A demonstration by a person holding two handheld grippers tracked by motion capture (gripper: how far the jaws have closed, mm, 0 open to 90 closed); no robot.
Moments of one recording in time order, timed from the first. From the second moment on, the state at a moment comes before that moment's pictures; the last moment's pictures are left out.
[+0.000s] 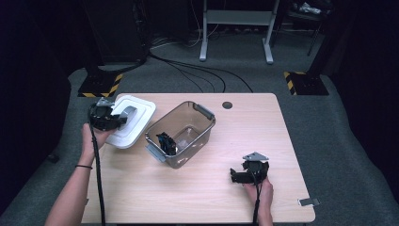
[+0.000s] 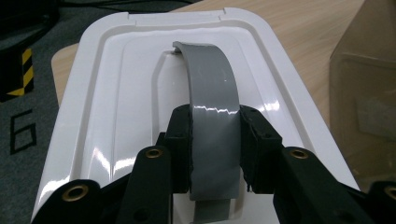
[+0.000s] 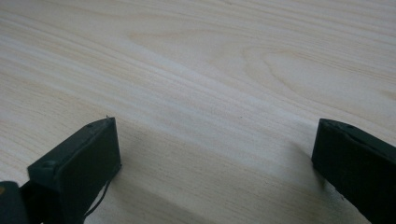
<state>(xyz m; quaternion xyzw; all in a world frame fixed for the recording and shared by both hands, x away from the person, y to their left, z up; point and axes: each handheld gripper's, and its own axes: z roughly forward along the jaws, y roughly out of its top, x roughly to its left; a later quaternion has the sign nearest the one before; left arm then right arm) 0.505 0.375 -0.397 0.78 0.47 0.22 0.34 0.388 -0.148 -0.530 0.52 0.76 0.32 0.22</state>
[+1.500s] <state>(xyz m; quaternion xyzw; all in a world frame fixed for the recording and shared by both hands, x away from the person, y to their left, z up) 0.490 0.296 -0.304 0.83 0.37 0.19 0.38 0.388 -0.148 -0.530 0.52 0.76 0.32 0.22</state>
